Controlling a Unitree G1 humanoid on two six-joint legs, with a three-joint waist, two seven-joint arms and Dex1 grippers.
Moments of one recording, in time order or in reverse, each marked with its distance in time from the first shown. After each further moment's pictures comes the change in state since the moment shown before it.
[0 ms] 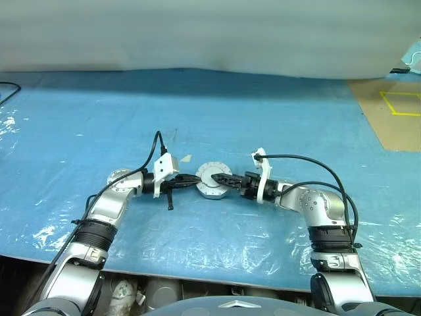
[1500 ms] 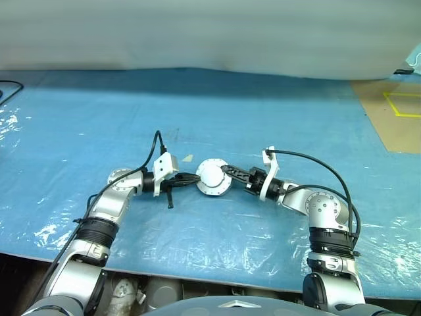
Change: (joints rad) left arm -0.023 -0.018 0.014 0.064 0.019 -0.043 -0.007; right arm 0.014 0.083 -0.178 -0.003 0.125 0.070 -0.127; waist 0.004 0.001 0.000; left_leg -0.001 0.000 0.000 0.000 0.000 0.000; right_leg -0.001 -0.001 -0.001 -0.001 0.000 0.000
